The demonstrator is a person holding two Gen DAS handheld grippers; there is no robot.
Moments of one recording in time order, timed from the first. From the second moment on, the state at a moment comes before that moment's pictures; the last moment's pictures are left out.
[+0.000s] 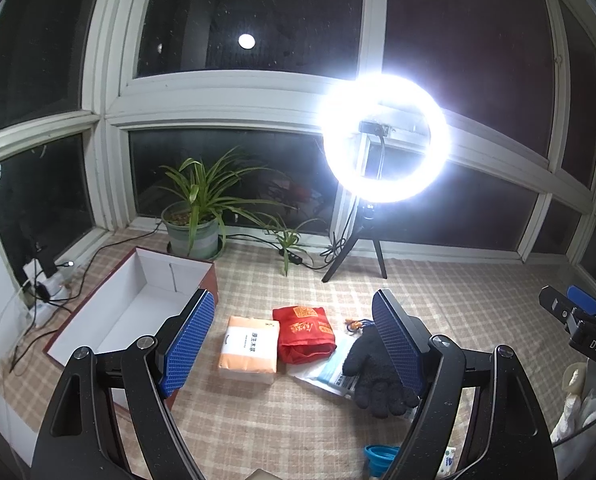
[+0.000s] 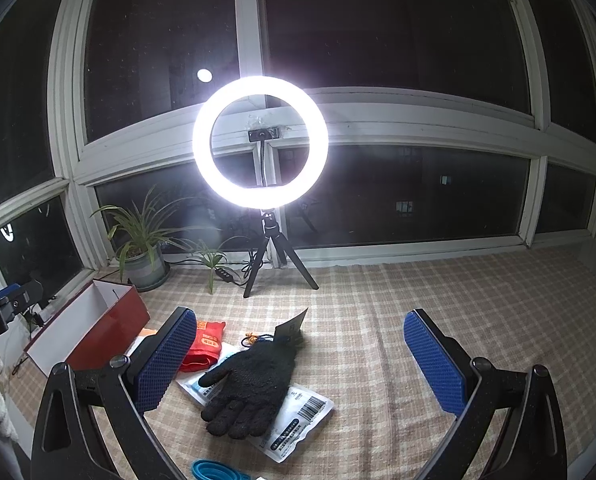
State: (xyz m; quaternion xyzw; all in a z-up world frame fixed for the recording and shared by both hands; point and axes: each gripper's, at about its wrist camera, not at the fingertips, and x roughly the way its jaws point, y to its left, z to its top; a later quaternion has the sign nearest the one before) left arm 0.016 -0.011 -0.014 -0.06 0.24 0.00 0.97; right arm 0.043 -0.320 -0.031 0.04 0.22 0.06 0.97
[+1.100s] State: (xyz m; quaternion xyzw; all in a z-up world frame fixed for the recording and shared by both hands) left arm 0.129 -0.054 -0.150 -0.12 0.40 -0.14 0.90; right arm 0.188 -0.344 -0.191 0.20 0.45 0.22 0.84
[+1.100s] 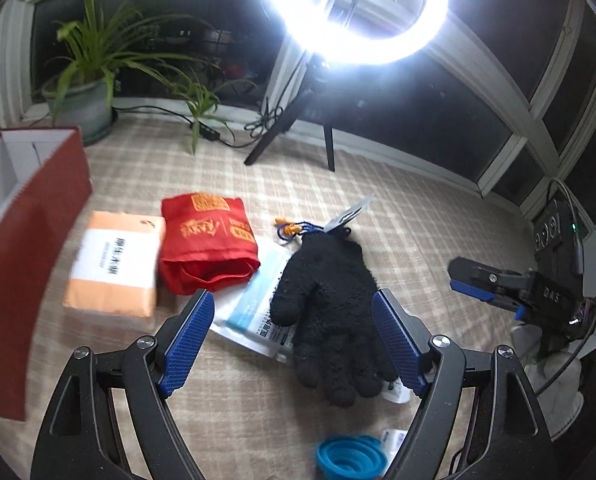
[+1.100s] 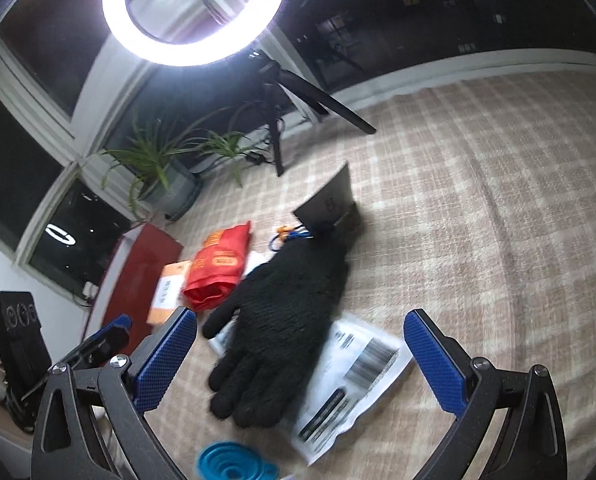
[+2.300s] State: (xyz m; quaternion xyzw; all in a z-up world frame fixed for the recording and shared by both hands) left arm 0.187 -0.086 -0.223 -0.15 0.45 -0.21 0.86; right arm 0.237 -0.295 -0.255 0.17 0.52 0.27 0.80
